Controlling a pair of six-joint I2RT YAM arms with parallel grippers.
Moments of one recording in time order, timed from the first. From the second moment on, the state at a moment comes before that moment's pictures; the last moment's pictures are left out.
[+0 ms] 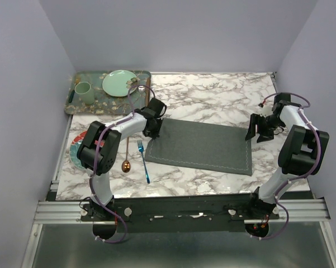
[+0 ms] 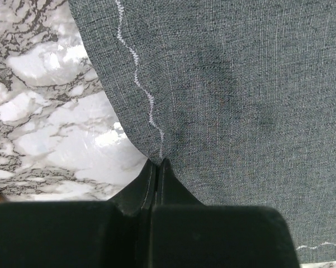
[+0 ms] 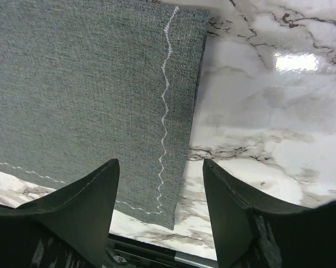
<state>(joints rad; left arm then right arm) -0.51 1.87 1.23 -0.48 -0.06 -0.21 -0.29 1.76 1.25 -0.90 -0.33 -0.17</state>
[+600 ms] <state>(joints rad) -0.59 1.81 1.41 -0.54 0.22 -0.24 -0.30 1.76 1.24 -0.91 -0.36 -0.18</state>
